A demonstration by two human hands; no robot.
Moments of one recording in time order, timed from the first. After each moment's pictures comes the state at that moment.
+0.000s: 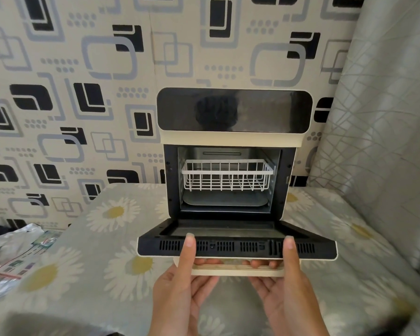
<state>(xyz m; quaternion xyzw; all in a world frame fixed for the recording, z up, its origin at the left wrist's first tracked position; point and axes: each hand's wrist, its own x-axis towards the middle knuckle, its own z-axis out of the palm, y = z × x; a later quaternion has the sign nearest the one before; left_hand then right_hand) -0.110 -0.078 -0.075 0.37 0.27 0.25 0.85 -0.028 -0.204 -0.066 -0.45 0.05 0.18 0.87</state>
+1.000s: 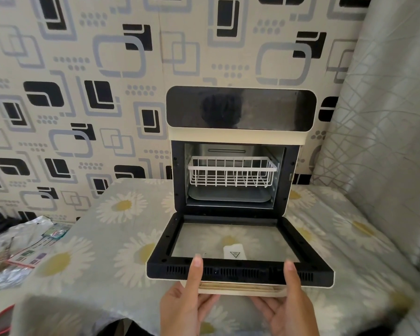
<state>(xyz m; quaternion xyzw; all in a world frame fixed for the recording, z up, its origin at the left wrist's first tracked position) -0.137 -0.091 -0.110 0.40 0.29 0.23 0.84 -0.047 -0.219 -0.096 -0.49 0.08 0.19 0.85</state>
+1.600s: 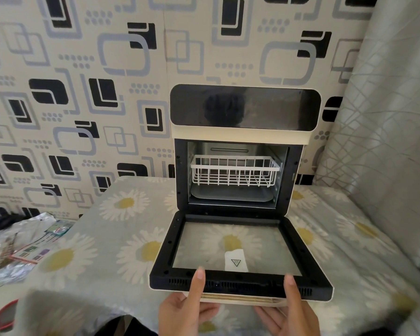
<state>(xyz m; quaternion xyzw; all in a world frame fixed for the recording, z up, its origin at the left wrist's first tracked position) -0.136 -0.088 -0.126 0.48 0.37 0.24 0.76 -0.060 -0.228 -0.113 -0.52 0.12 0.18 0.83</state>
